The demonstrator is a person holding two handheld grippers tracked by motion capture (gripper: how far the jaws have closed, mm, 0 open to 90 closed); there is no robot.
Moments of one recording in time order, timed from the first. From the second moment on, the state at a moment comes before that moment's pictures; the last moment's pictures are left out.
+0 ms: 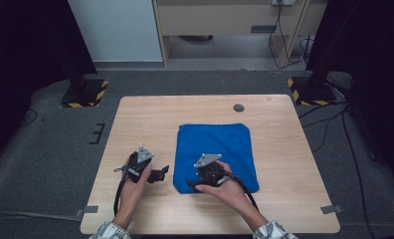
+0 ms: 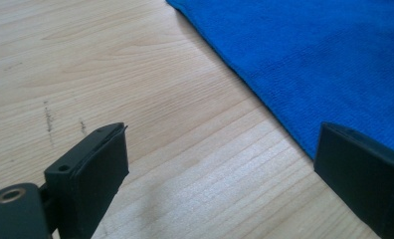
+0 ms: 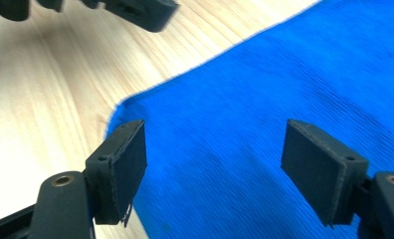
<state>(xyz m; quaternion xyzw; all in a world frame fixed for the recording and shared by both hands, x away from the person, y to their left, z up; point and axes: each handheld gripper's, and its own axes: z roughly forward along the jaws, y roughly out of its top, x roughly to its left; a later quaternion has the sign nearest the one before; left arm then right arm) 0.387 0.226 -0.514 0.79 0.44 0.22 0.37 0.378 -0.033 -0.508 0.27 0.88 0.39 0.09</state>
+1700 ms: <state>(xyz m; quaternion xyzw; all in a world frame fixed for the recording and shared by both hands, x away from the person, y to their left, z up) 0.390 0.234 -0.508 0.76 0.46 0.22 0.40 0.355 0.018 -0.526 0.24 0.89 0.37 0.09</state>
